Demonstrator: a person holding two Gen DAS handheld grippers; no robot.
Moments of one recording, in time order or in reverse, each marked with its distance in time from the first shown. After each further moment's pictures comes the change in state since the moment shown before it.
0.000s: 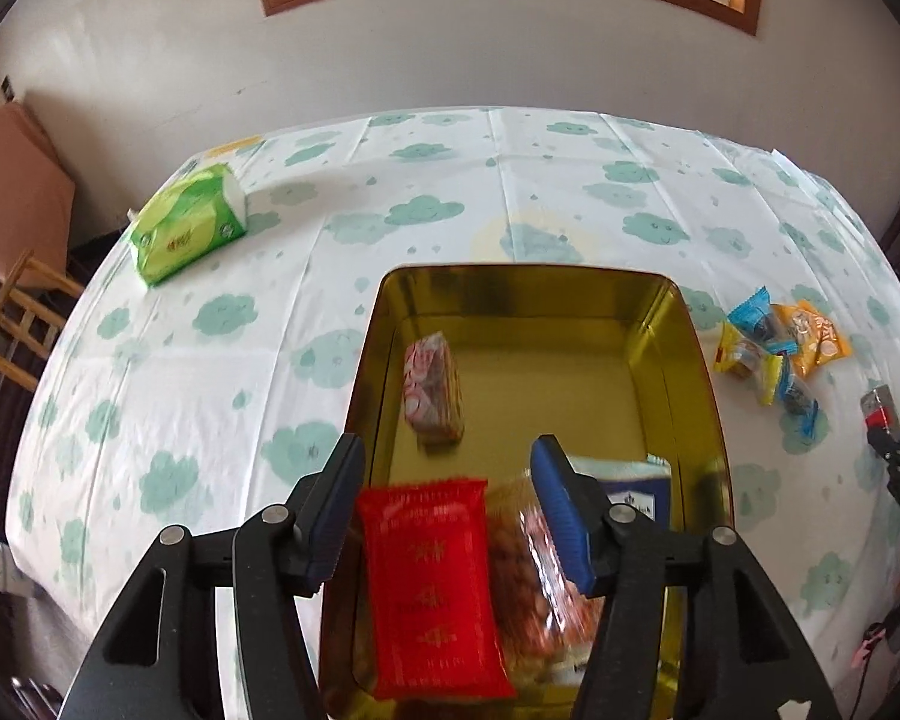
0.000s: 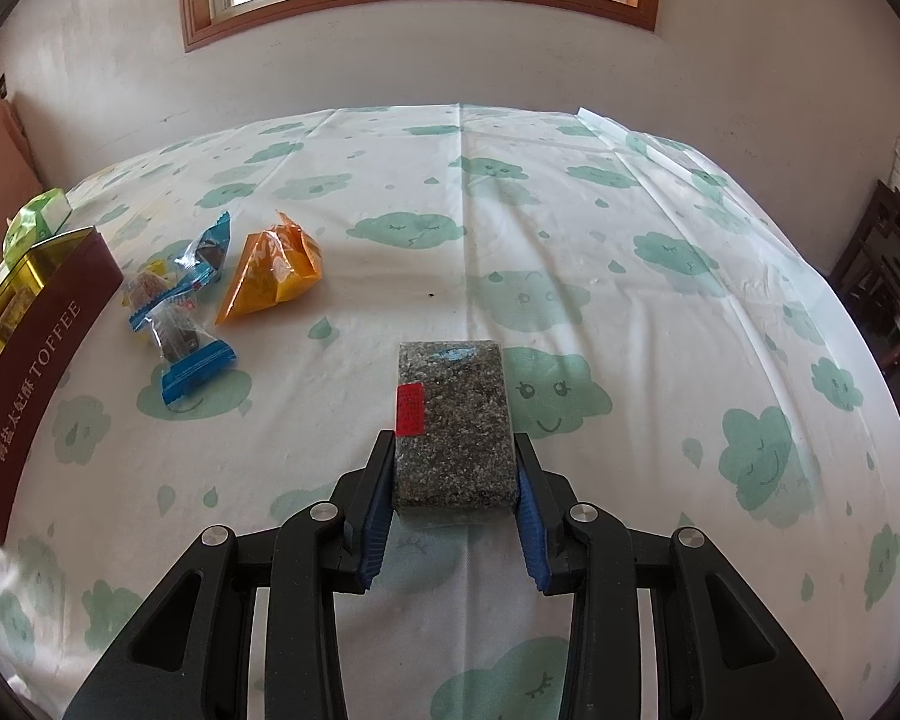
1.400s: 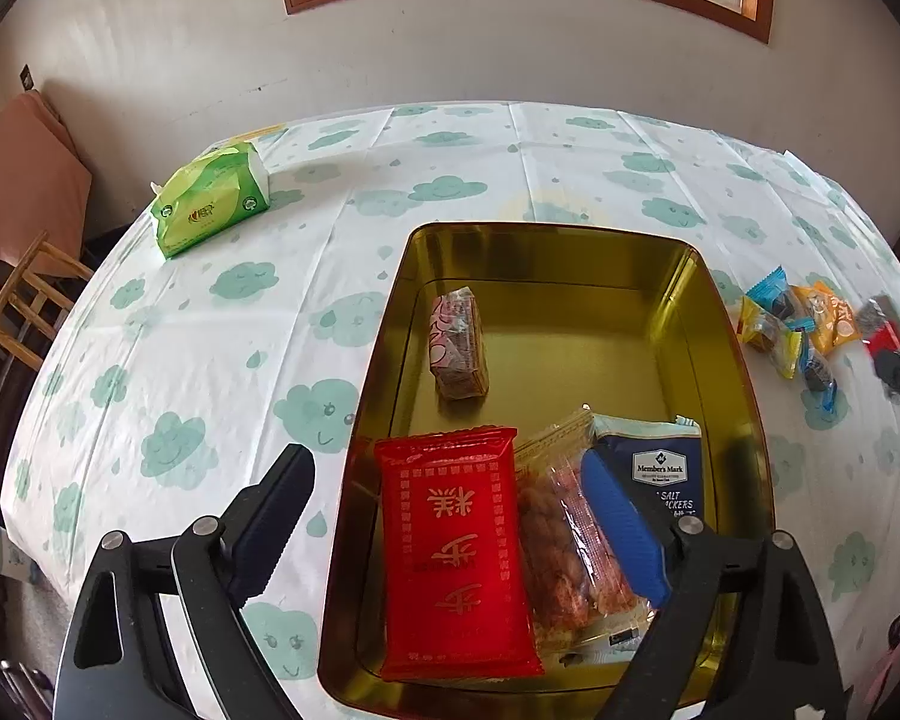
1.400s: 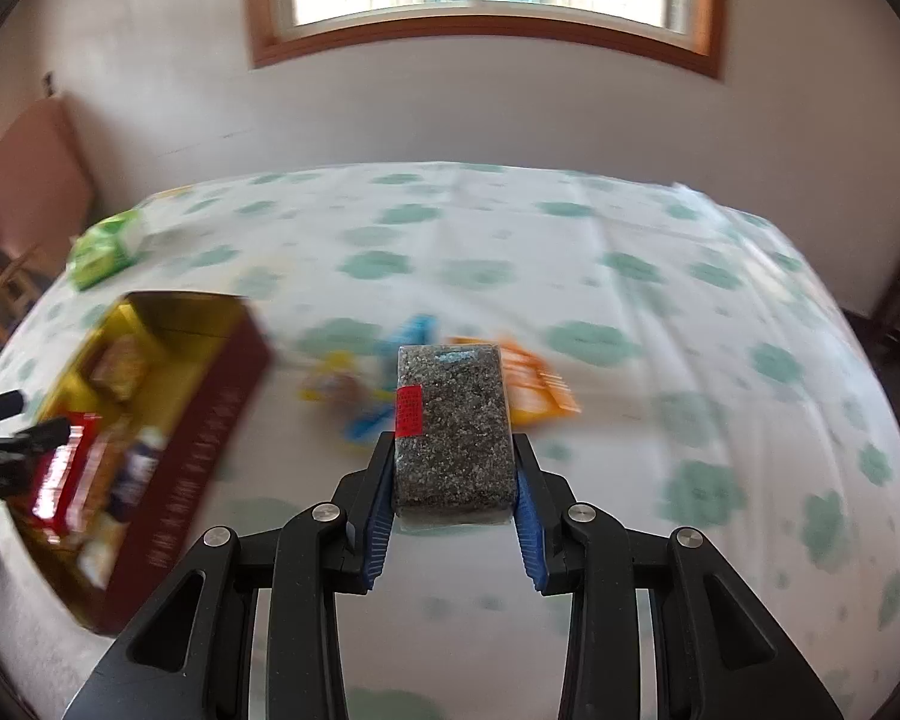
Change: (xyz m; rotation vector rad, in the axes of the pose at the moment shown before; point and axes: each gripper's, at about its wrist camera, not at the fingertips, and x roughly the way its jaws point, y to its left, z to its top) left arm 0.005 0.010 -0.027 -0.019 -0.027 0.024; right arm -0.037 0.114 0.051 -0.083 -0.053 0.112
